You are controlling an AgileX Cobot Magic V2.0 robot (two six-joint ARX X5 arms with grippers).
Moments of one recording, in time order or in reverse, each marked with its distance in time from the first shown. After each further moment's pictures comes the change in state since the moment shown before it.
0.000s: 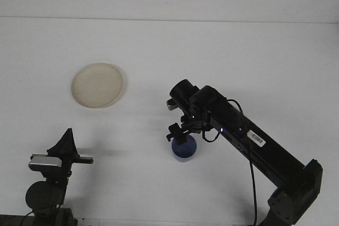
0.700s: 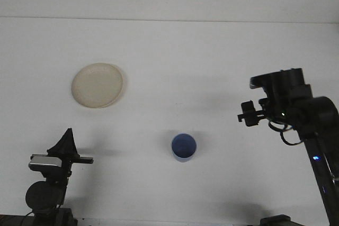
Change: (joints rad) left arm 0.000 0.000 0.000 0.000 0.000 0.000; right arm -0.509 -0.465 -0.112 0.055 0.057 -0.244
